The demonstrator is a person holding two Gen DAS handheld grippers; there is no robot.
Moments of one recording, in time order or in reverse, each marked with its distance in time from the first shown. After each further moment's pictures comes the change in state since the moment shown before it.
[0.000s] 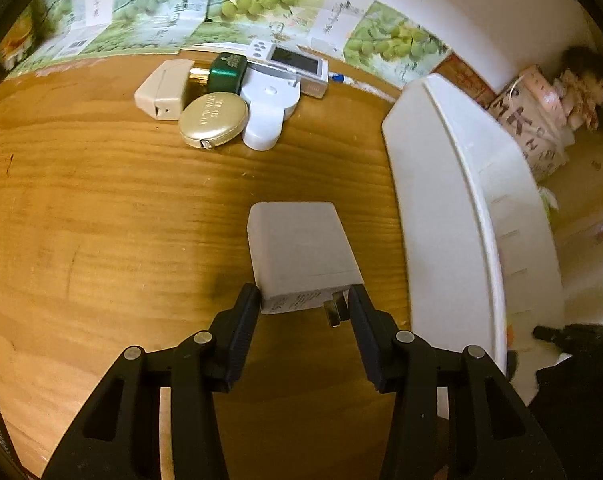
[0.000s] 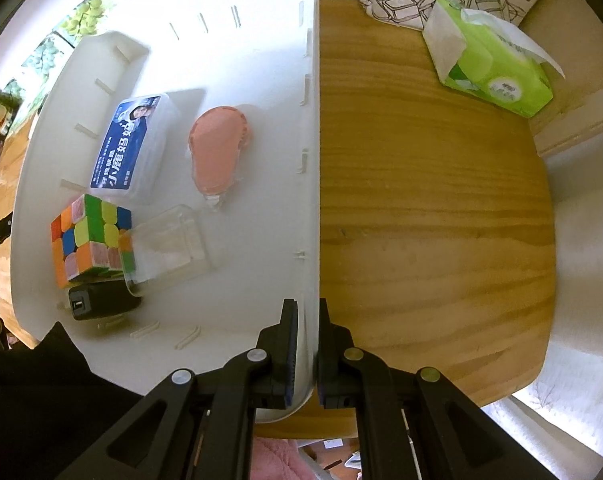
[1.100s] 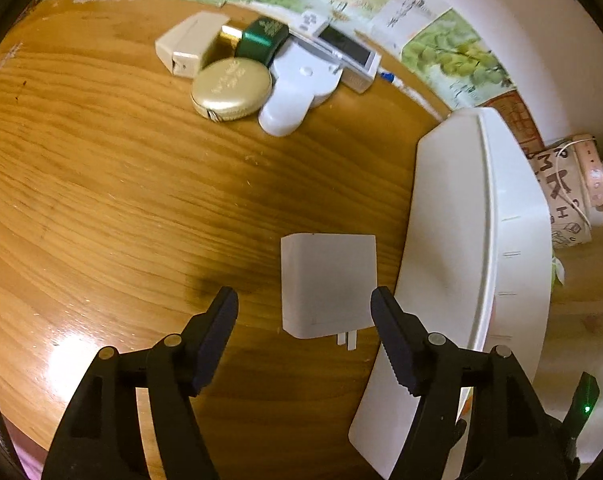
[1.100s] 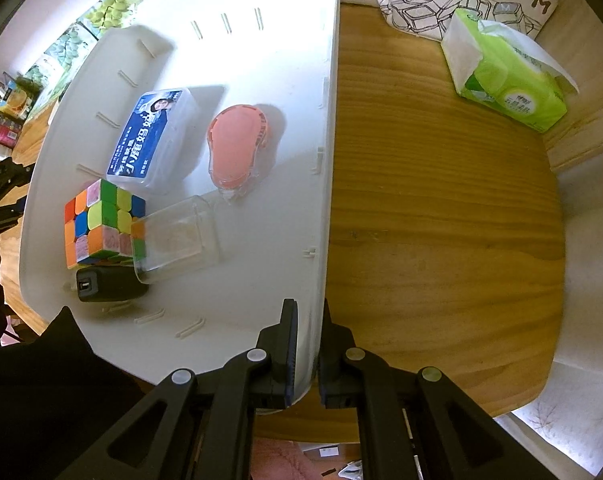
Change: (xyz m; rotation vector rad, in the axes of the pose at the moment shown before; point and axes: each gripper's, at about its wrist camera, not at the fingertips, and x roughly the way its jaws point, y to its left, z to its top) left arm 0.025 -0.009 0.023 -0.278 0.117 0.051; right arm 0.003 0.005 -0.017 -0.060 -0.030 0.045
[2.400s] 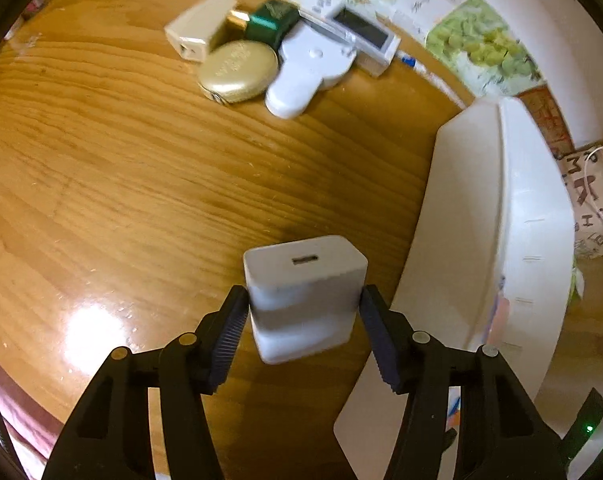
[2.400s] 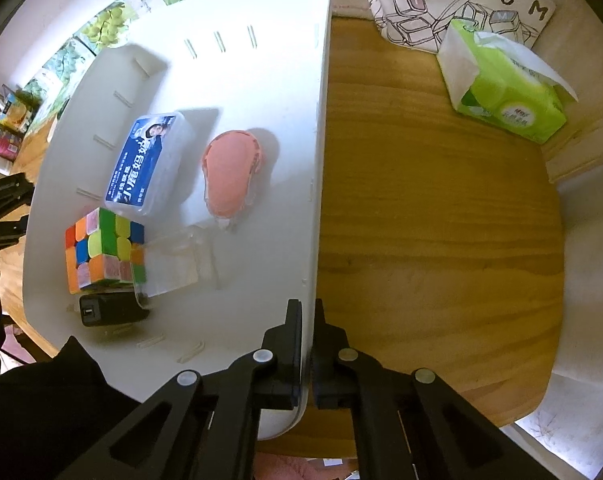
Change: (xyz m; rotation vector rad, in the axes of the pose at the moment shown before) left arm -0.002 -0.017 0.001 -0.069 0.032 0.110; right arm -0.015 -0.016 0.025 0.013 -0.042 0.007
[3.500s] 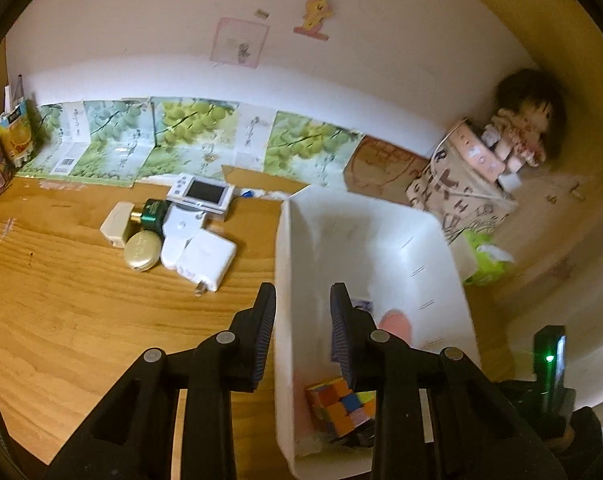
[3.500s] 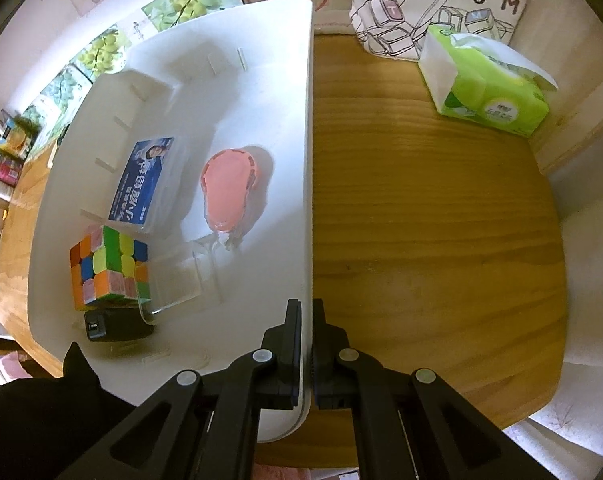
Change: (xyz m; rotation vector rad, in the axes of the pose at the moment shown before) left arm -0.108 -0.074 -0.044 0.406 -0.417 -0.151; right arm -0.011 -0.007 -0.018 0.071 -0.097 0.005
